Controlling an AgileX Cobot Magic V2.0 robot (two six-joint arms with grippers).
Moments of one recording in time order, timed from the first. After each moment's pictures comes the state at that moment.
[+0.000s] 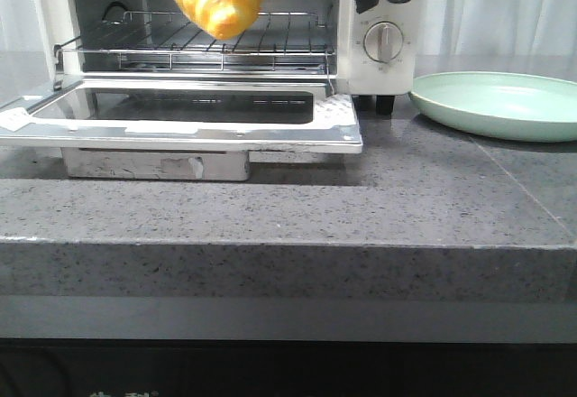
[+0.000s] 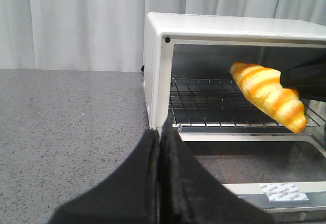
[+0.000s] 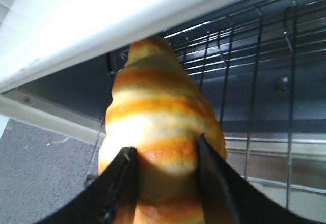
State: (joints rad) left arm -0.18 0.27 -0.40 -0.09 0.23 0.06; right arm 0.55 1.70 -1.33 0.91 0.12 -0.08
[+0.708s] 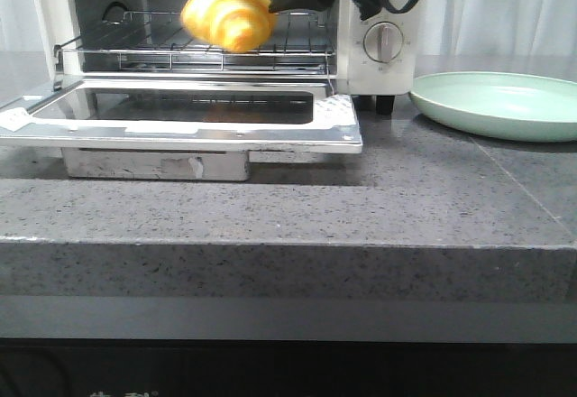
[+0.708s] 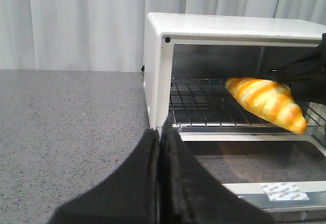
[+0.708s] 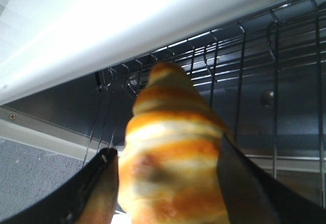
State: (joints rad) left arm -0.18 0.27 -0.40 -0.09 0.23 0.06; right arm 0.54 1.72 -1.33 0.91 0.08 -0.08
